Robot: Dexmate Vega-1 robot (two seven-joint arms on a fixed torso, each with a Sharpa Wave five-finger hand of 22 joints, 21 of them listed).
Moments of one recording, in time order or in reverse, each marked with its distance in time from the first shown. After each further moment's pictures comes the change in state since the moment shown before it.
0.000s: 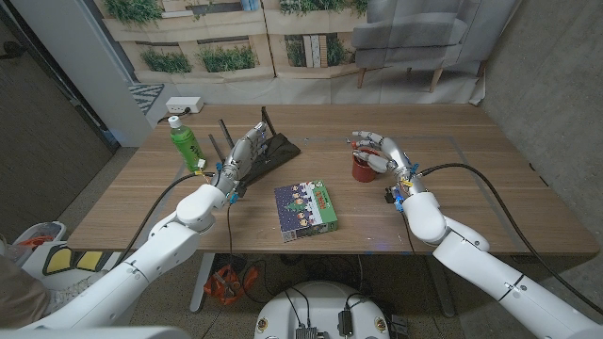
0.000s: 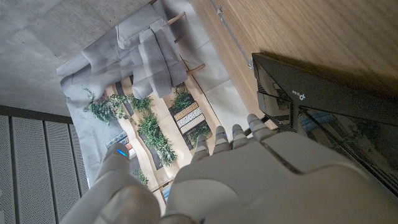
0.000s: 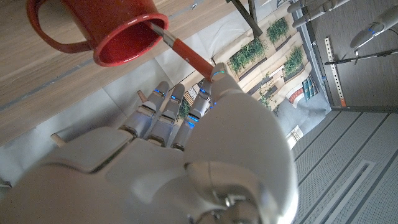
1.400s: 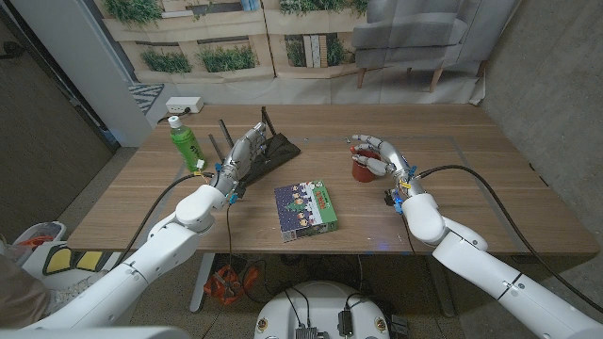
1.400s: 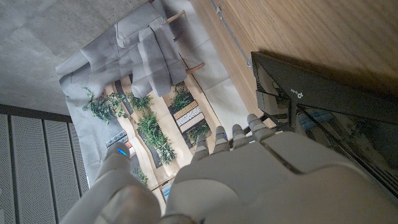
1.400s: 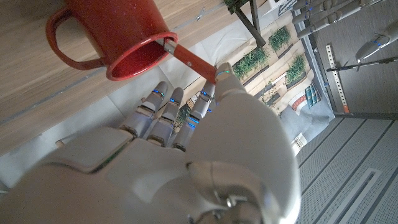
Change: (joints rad) left arm 0.006 0.000 -0.003 -0.002 -0.001 -0.002 0.007; left_hand 0.005 0.005 0.000 0.000 0.000 0.000 0.000 0.000 0.000 0.000 0.000 0.000 0.000 0.000 0.000 0.000 0.000 0.000 0.000 0.000 0.000; right arm 0.015 -0.009 -0.020 0.033 0.014 0.005 0.010; right_hand -0.065 -0.034 -0.062 0.027 0.010 -0.079 0.029 -0.016 0.000 -0.091 -0.006 0.013 0.031 -0.060 0.001 -0.040 -0.001 -0.011 0.019 0.000 0.000
